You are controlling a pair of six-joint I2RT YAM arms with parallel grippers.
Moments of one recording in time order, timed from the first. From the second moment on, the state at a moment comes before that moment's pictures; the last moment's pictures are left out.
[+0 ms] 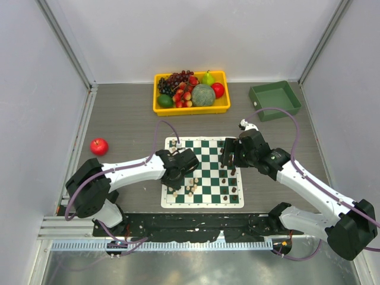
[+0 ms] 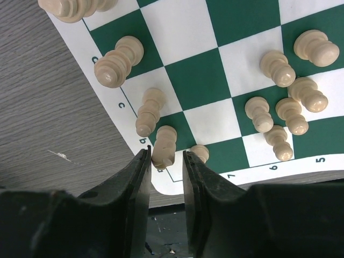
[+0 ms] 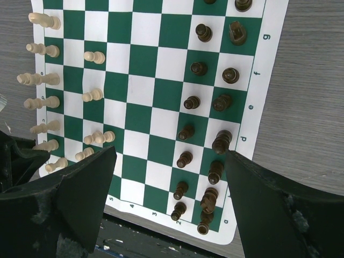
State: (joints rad) left arm -1.00 1.55 0.98 -0.82 -0.24 -0.58; right arm 0.59 1.05 0.79 -0.55 0.06 0.58
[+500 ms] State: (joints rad) left arm -1.01 1.48 0.99 -0.86 -0.26 -0.59; right arm 0.59 1.05 0.79 -0.55 0.06 0.58
